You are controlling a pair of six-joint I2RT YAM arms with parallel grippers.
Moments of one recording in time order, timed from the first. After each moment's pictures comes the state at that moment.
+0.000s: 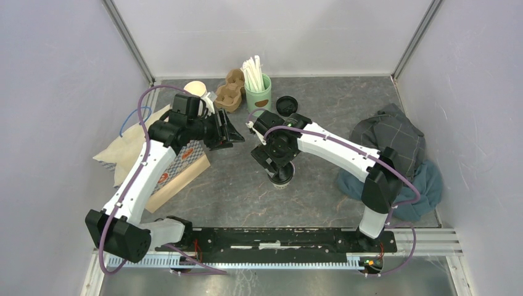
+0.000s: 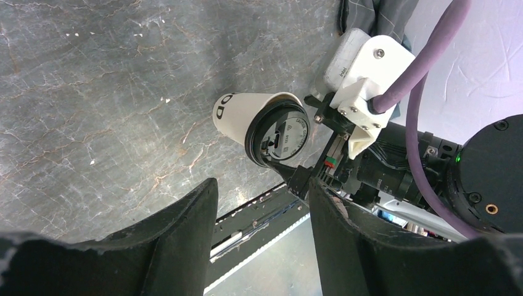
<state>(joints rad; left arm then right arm) -0.32 1.22 1.23 -0.81 0.48 -0.61 0.91 1.78 1.61 -1.10 0.06 0.15</state>
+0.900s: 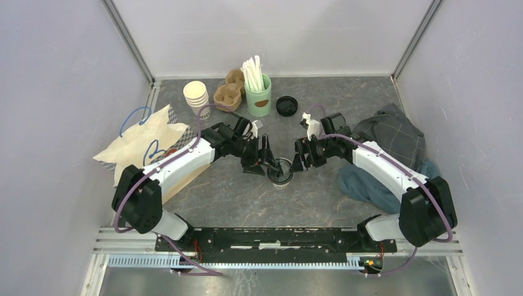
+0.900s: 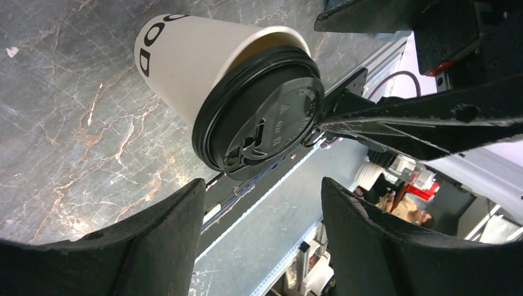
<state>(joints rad) -0.62 1.48 1.09 -0.56 0.59 -0.72 0.45 1.36 0.94 -0.57 -0.58 0.17</state>
